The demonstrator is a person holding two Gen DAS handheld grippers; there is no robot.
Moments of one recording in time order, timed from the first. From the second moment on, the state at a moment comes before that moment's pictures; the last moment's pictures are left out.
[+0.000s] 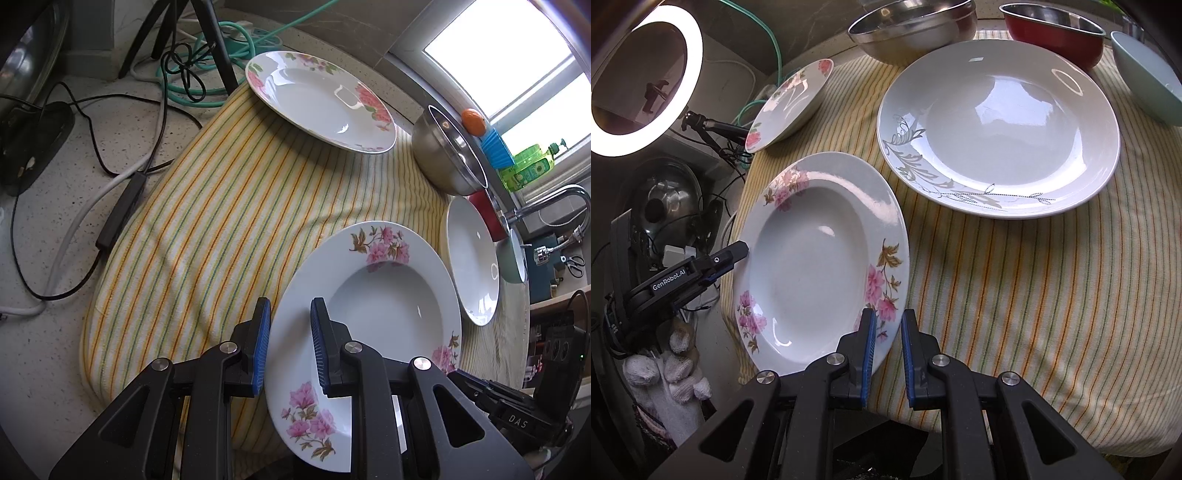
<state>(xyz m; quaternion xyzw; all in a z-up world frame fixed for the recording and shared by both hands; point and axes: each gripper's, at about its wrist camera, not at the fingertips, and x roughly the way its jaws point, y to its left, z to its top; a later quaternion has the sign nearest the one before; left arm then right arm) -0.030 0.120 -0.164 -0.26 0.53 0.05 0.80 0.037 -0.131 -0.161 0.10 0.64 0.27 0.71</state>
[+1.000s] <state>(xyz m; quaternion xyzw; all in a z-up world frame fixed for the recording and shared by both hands) -0.018 0.117 -0.163 -0.24 0.53 0.05 0.81 0.034 -0.135 -0.164 0.10 0.64 0.27 0.71</state>
